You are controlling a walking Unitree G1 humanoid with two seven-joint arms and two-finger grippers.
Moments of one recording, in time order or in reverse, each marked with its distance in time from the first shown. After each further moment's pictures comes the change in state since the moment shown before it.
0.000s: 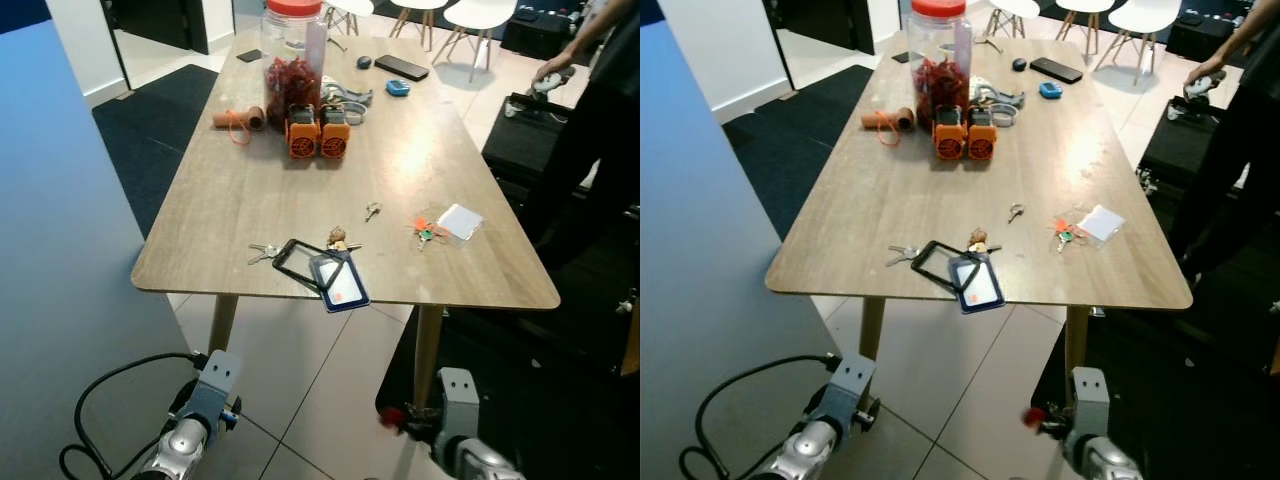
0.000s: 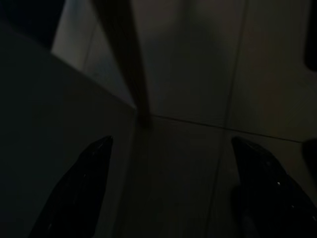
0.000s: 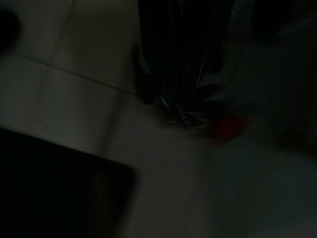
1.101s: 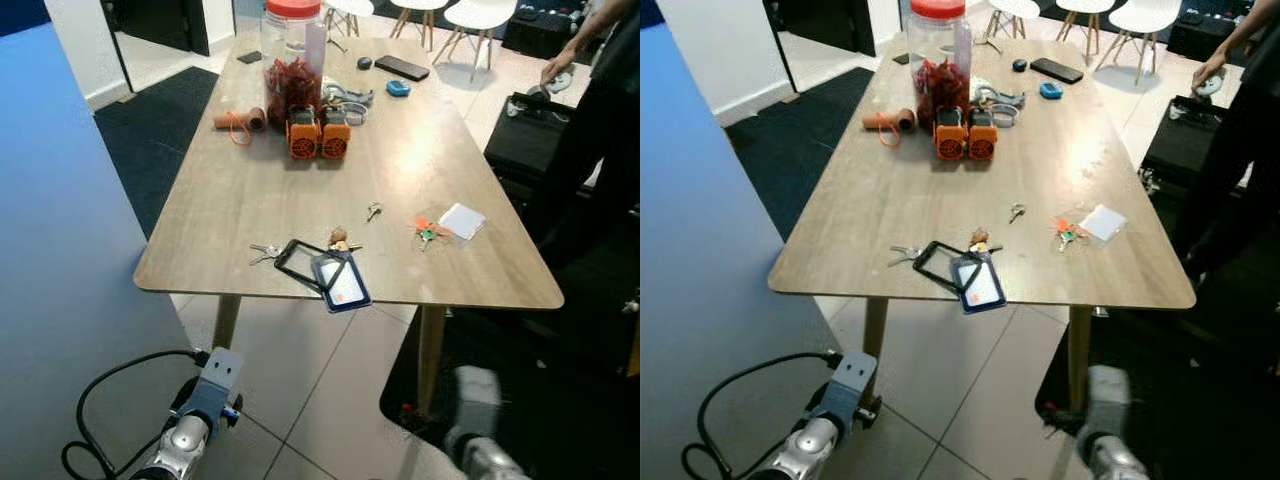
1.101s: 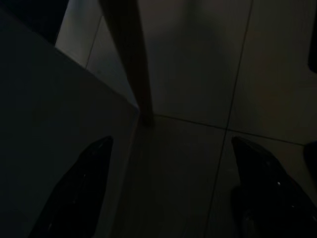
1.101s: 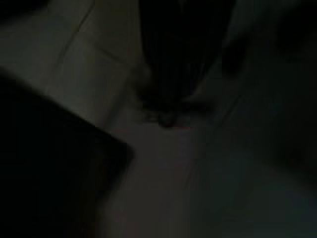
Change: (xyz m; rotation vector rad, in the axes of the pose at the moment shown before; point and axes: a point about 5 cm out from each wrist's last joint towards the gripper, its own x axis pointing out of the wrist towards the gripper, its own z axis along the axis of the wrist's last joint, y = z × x) left arm 0.000 0.000 0.000 -0.009 0.007 0.000; right arm 0.000 0.020 0.005 -0.288 -0.001 0.259
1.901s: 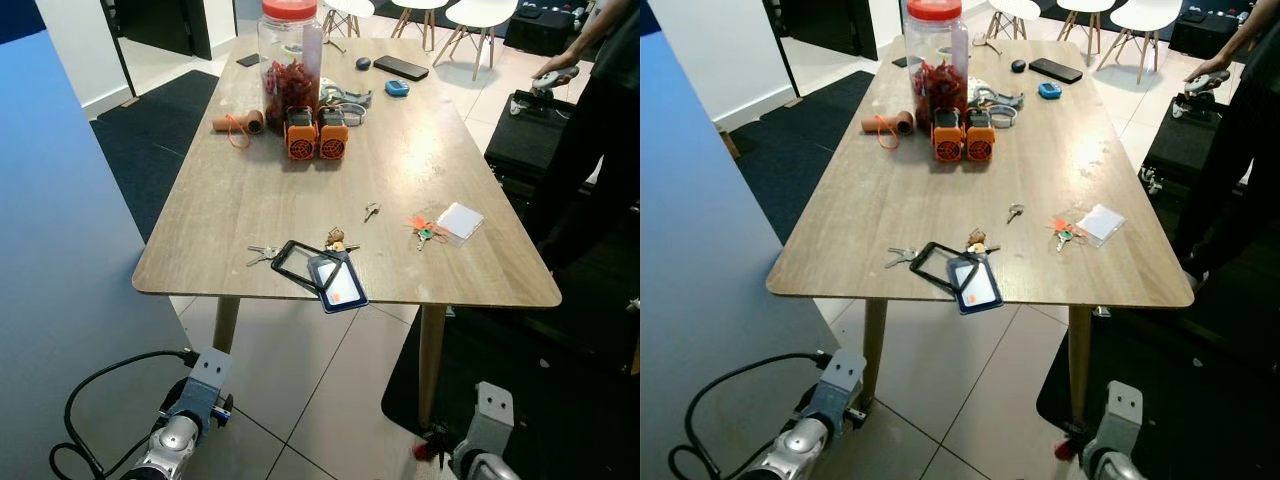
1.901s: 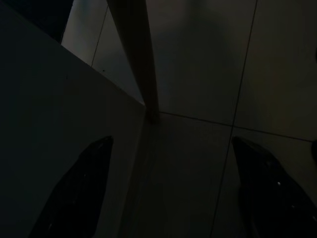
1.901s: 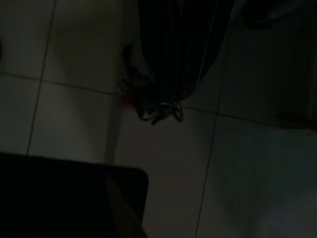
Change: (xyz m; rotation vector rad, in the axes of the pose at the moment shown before) left arm -0.001 0.012 -0.004 -0.003 0.010 0.011; right arm -0.012 -0.018 -0.029 0.472 -0.032 -0.320
